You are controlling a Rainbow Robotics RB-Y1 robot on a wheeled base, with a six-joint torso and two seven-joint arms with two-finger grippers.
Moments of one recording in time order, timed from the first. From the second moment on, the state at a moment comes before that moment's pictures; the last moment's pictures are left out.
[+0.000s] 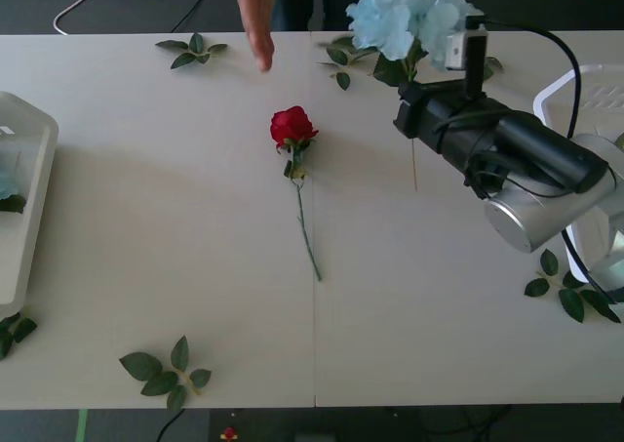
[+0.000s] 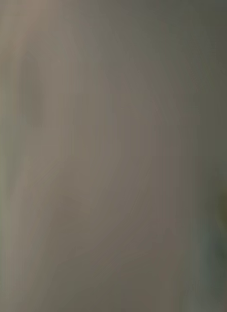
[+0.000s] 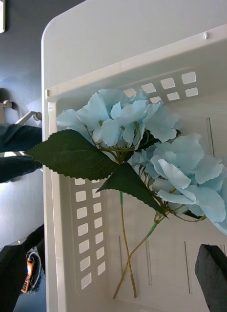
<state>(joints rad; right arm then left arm) -0.40 -0.65 0.42 -1.77 -0.35 0.34 1.01 -0.20 0.81 0.52 -1.63 0.49 1.28 -1.94</state>
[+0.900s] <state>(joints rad) -0.64 -0.52 0.44 -1.58 -0.27 -0.20 1.01 -0.20 0.81 0.52 -1.63 0.49 1.28 -1.94</state>
